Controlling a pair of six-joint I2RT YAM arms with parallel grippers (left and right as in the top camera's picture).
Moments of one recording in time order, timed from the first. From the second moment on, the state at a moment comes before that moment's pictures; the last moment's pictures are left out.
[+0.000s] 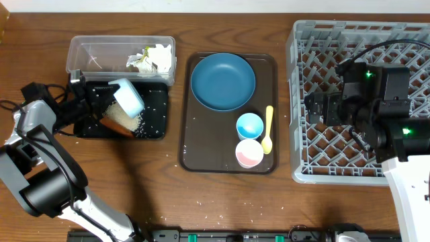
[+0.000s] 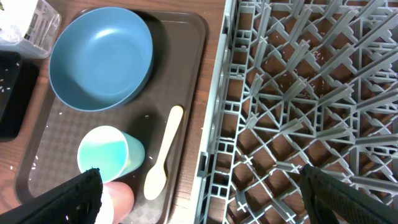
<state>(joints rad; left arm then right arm) 0.60 1.96 1.27 -0.80 1.47 -0.22 0.06 1.20 1.24 -0.92 -0.18 0.04</state>
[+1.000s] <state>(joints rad) 0.60 1.96 1.26 -0.87 1.49 -0.26 0.06 1.20 1.24 -0.93 -0.18 0.04</state>
